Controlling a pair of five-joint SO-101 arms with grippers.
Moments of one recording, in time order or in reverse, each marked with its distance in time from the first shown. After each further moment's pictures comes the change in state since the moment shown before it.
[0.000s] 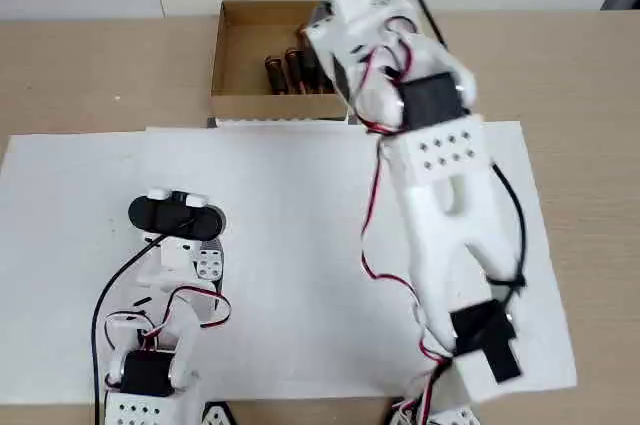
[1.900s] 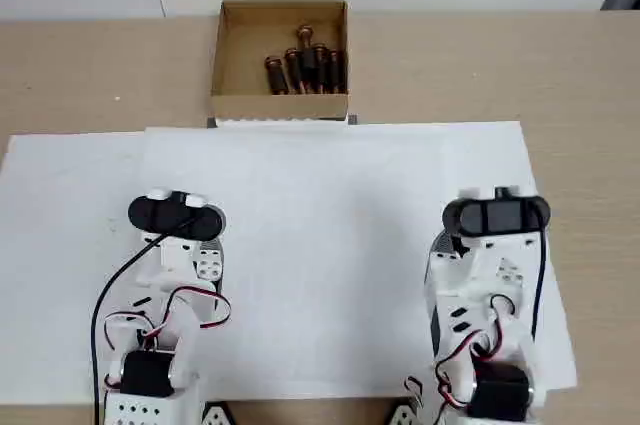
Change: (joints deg) left arm 0.0 0.0 0.0 0.0 0.0; right arm 22.0 -101.0 104.6 5.5 -15.8
